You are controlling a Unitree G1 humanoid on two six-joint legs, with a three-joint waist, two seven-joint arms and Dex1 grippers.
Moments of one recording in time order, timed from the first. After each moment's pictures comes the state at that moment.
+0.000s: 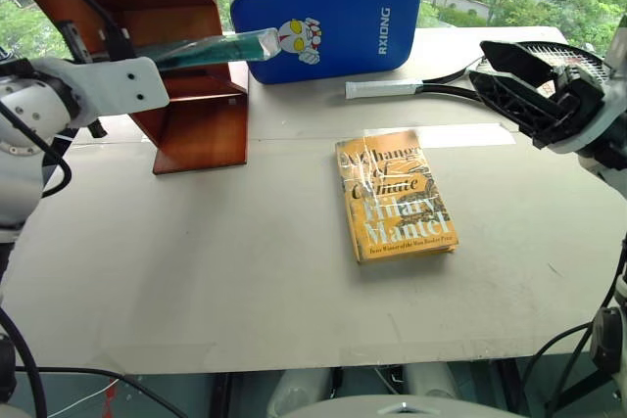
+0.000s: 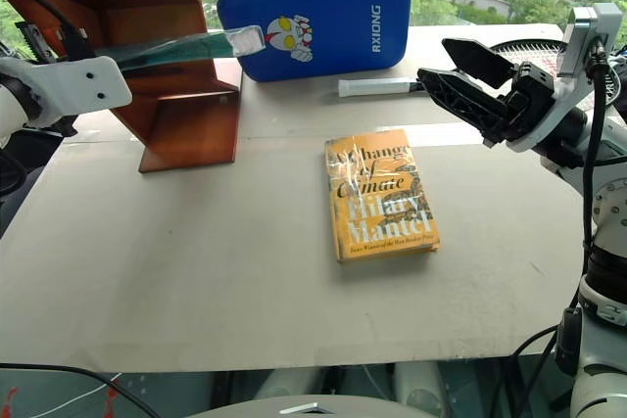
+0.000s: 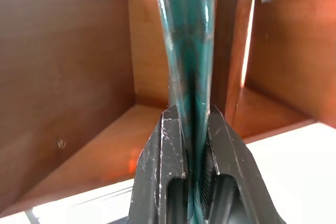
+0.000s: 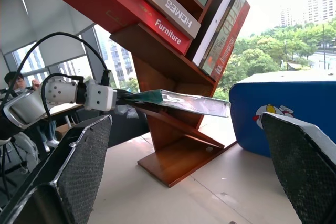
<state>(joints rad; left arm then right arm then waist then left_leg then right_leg) -0.52 1.30 0.03 -0.03 0.38 0.21 -0.73 -0.59 -0.66 -0.33 -0.25 1.14 0.74 0.73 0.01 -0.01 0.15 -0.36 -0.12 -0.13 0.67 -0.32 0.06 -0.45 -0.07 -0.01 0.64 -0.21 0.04</state>
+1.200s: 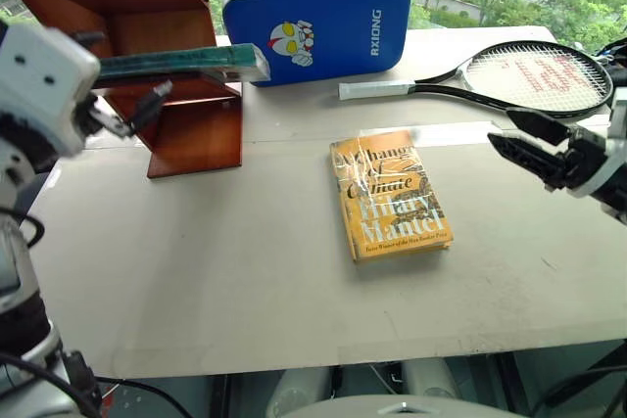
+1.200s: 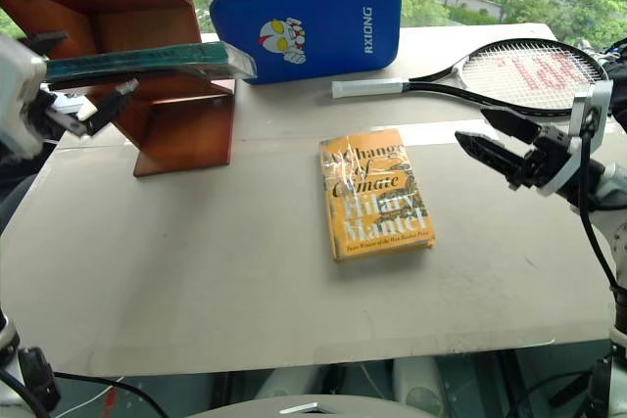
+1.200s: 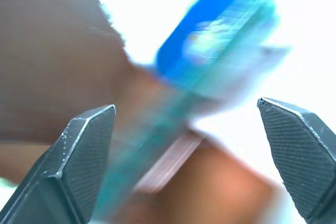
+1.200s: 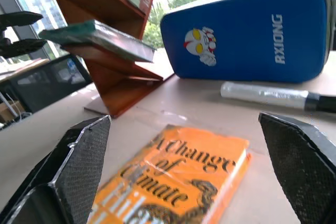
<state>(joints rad) -0.16 0.76 0.68 -0.48 -0.31 0.61 -0.92 -0.20 -0.74 -0.38 -0.15 0.86 0.59 0.92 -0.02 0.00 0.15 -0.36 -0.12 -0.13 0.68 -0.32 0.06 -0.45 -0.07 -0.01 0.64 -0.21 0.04</state>
